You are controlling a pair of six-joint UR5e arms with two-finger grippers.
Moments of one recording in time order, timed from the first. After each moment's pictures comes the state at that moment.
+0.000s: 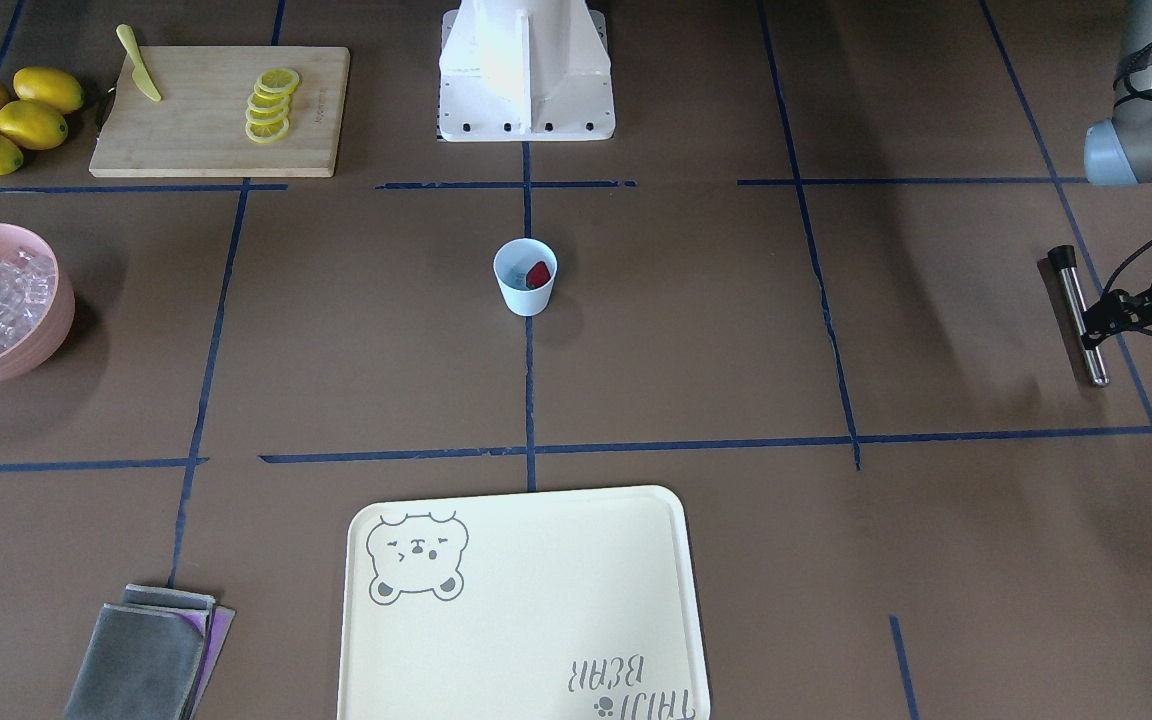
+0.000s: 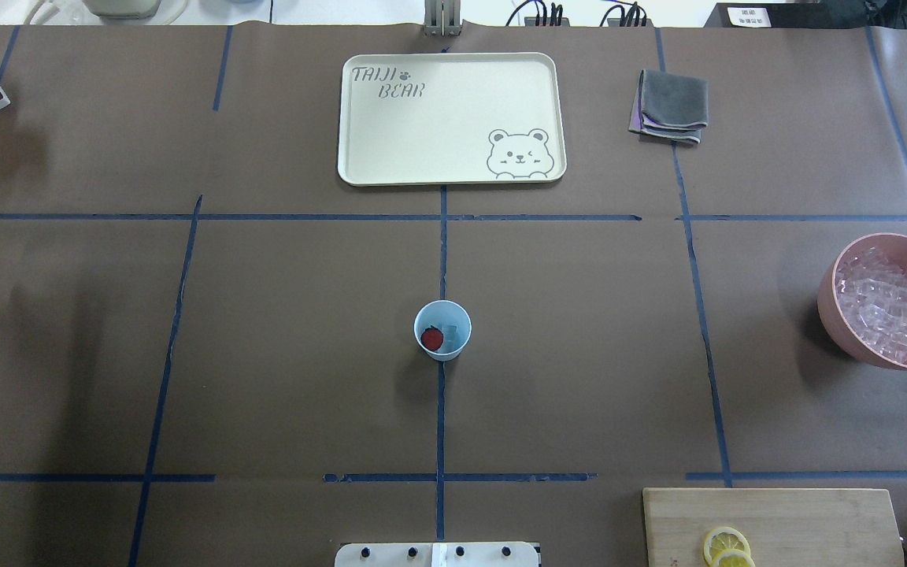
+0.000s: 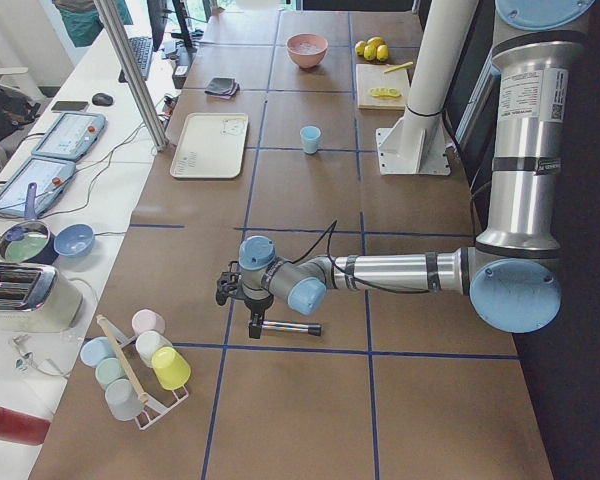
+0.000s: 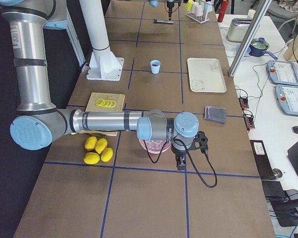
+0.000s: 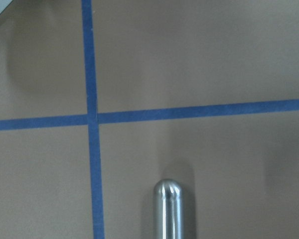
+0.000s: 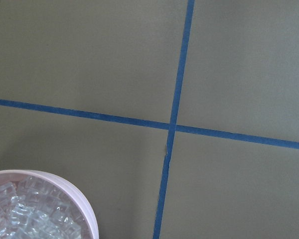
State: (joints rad) left arm -1.18 -1.56 -1.43 -2.13 -2.18 -0.51; right arm 1.60 -1.52 1.58 -1.60 2.40 -0.13
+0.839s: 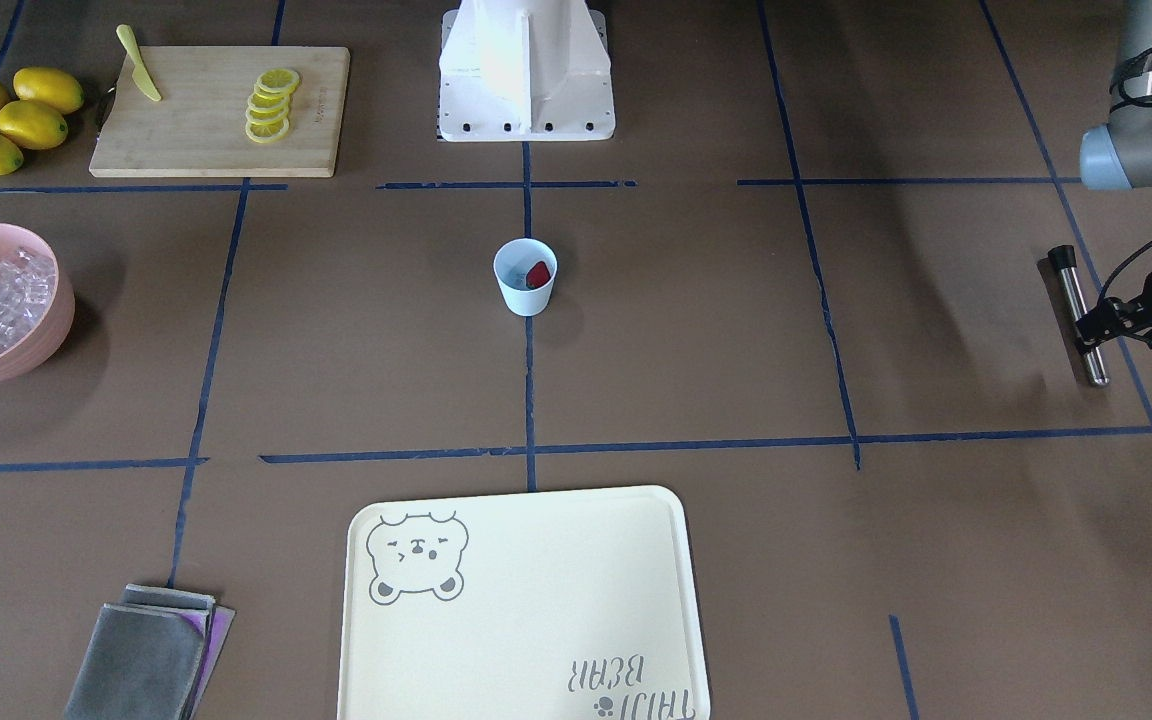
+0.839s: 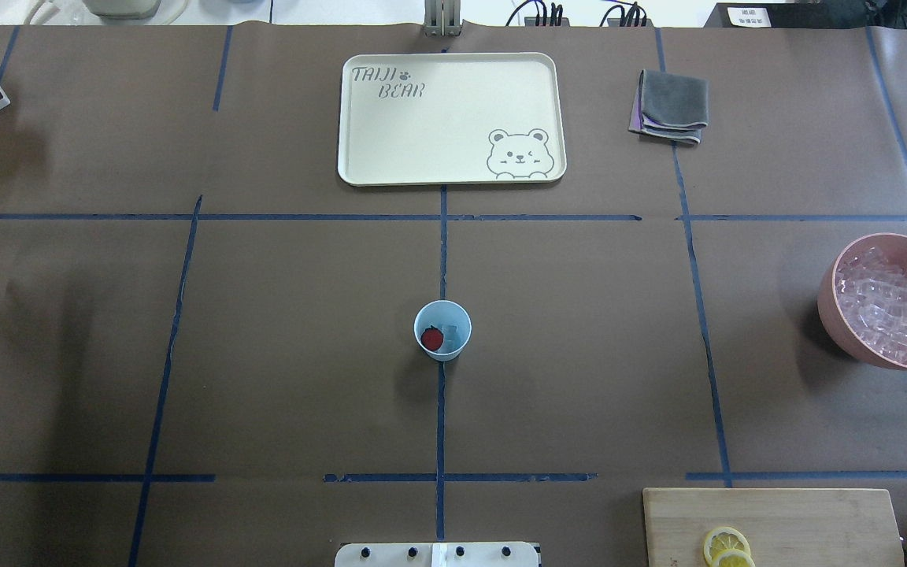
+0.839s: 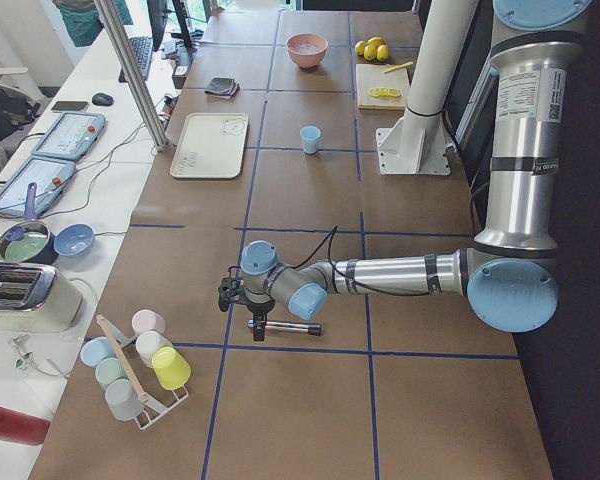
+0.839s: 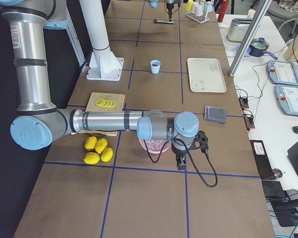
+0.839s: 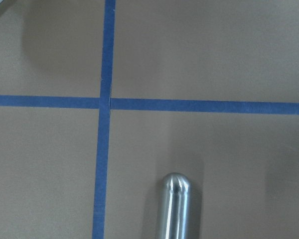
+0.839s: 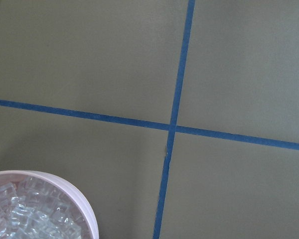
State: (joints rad) left arm -1.16 -1.57 -1.39 -2.19 -2.18 -0.62; right arm 1.60 -1.51 1.58 -1.60 2.40 -0.13
